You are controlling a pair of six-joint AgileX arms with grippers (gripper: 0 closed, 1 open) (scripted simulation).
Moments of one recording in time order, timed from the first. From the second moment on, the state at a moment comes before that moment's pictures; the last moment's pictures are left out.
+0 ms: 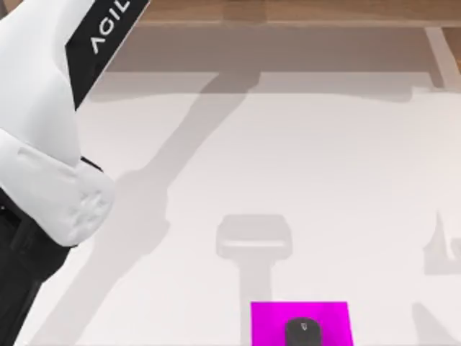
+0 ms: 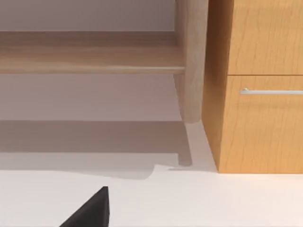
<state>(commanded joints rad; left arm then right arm) -0.65 2.45 2.90 -0.43 -0.61 0.01 0.00 0.00 0.00 0.00 0.00 0.00</state>
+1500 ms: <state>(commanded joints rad) -0.70 2.16 2.43 -0.24 -0.65 0.02 0.00 0.00 0.00 0.00 0.00 0.00</state>
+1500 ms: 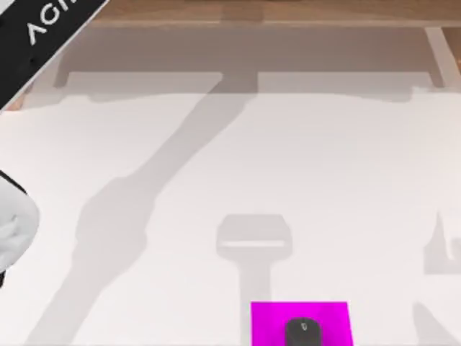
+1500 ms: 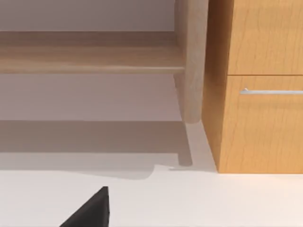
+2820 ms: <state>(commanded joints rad) 0.61 1.90 1.42 1.11 0.36 0.65 0.00 0.00 0.00 0.00 0.00 0.00</state>
